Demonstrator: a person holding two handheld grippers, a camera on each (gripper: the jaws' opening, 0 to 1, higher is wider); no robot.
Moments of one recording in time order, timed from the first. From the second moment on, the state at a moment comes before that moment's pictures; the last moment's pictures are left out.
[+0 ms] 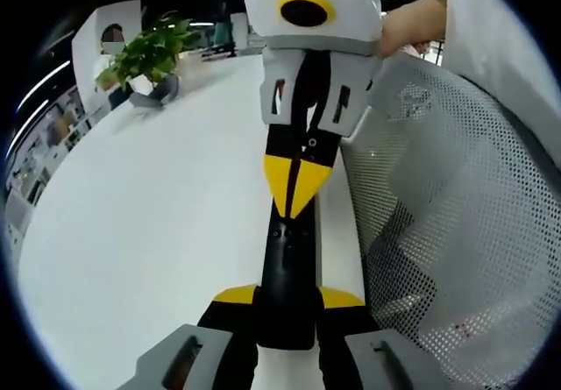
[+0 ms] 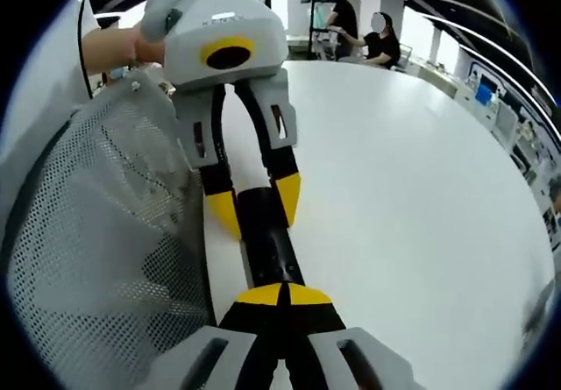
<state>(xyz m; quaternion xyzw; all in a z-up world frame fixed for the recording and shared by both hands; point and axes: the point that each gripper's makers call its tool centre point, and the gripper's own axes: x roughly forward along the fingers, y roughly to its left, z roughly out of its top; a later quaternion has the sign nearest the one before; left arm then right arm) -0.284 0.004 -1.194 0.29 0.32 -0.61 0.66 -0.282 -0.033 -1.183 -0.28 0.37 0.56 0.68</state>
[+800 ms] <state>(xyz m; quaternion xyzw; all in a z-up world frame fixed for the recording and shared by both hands) -0.284 0.004 -1.195 0.30 0.33 -0.61 0.65 -0.301 -0.017 -1.183 -0.28 0.37 0.57 0.68</state>
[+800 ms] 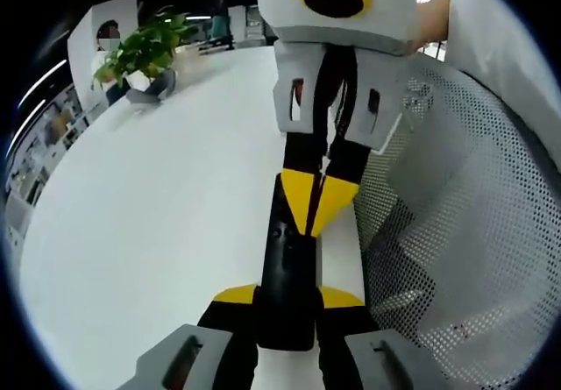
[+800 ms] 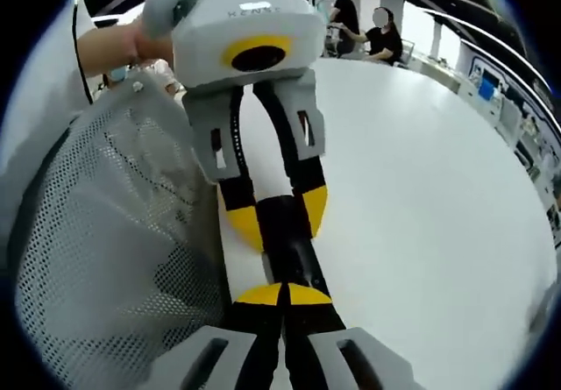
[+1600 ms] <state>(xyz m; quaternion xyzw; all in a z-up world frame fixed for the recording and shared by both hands) -0.286 0.005 -1.194 0.31 0.33 -0.62 0.65 -0.283 -0.025 -1.178 -0.25 0.40 0.54 0.70</state>
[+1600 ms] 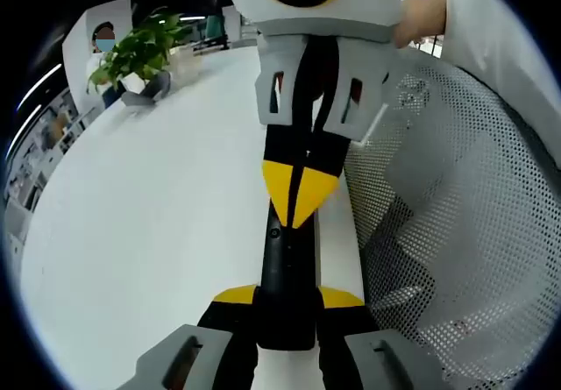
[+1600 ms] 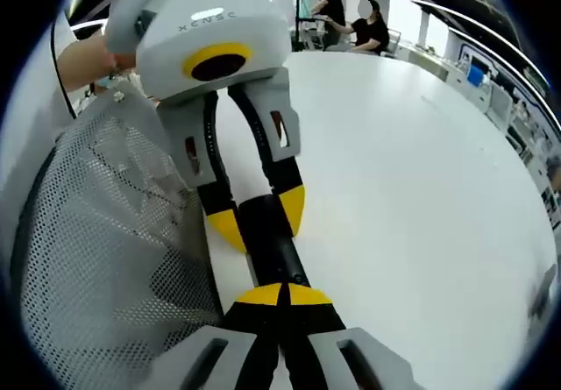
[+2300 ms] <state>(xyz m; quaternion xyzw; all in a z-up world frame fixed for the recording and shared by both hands) -0.285 0.004 -1.195 0.31 0.33 -0.62 0.64 -0.285 -0.017 -1.184 -0.31 0.39 0.54 0.68</state>
